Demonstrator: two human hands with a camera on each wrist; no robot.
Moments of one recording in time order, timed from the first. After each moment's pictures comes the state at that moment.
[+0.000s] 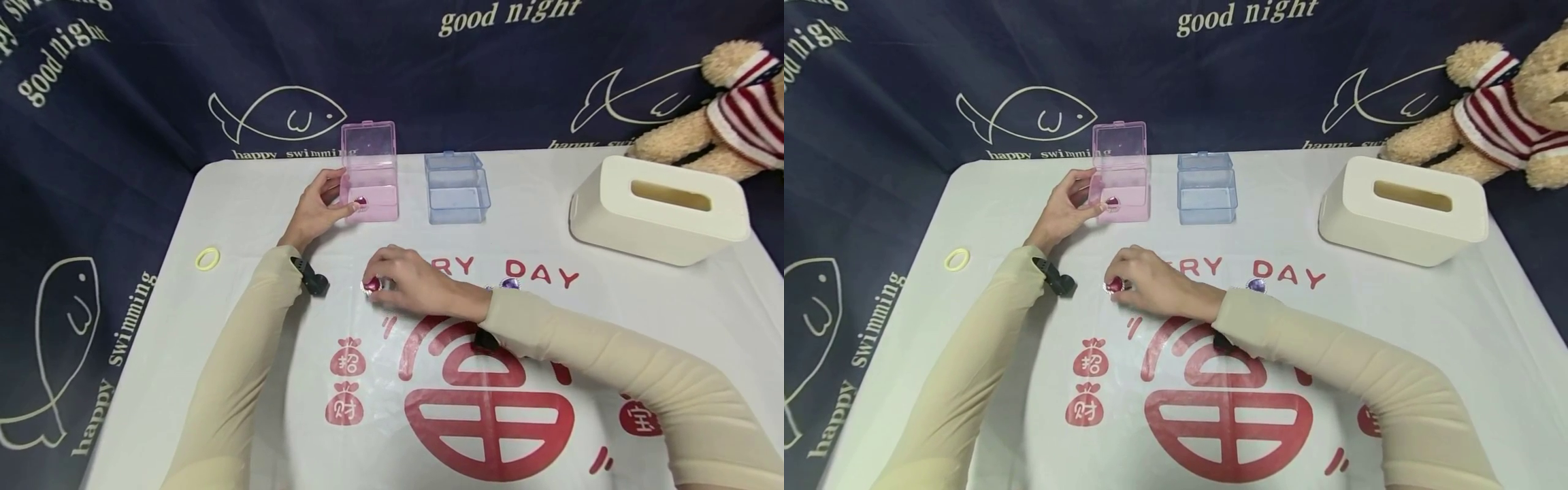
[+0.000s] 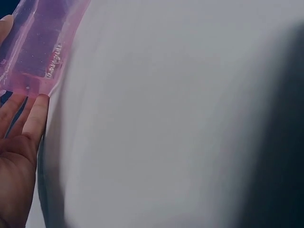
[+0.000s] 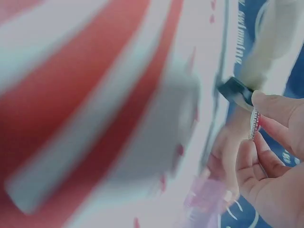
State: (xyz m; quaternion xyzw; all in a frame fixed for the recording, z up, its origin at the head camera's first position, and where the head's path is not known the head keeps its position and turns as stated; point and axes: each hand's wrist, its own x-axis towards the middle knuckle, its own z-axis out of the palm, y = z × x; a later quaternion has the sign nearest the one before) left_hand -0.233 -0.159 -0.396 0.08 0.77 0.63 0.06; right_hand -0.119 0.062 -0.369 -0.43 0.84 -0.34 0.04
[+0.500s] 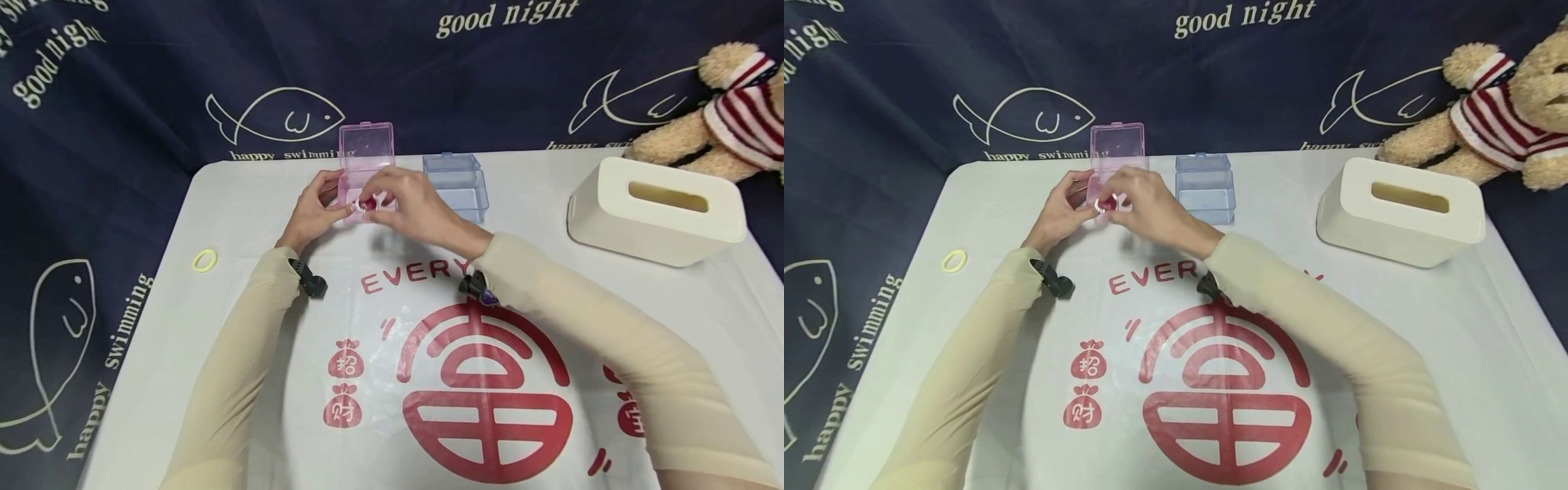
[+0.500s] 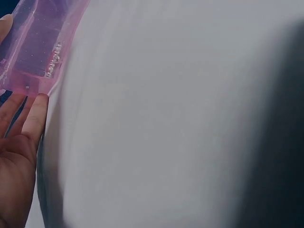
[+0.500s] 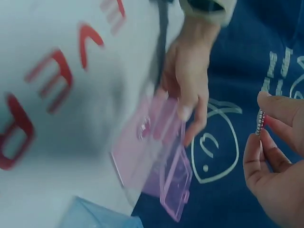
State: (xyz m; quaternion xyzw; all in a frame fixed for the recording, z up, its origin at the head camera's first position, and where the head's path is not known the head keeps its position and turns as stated) left_hand -0.232 -0.159 -0.395 0.09 0.77 0.63 0.07; right_hand -0.188 0.061 -0.315 -0.36 0.86 -0.36 -0.04
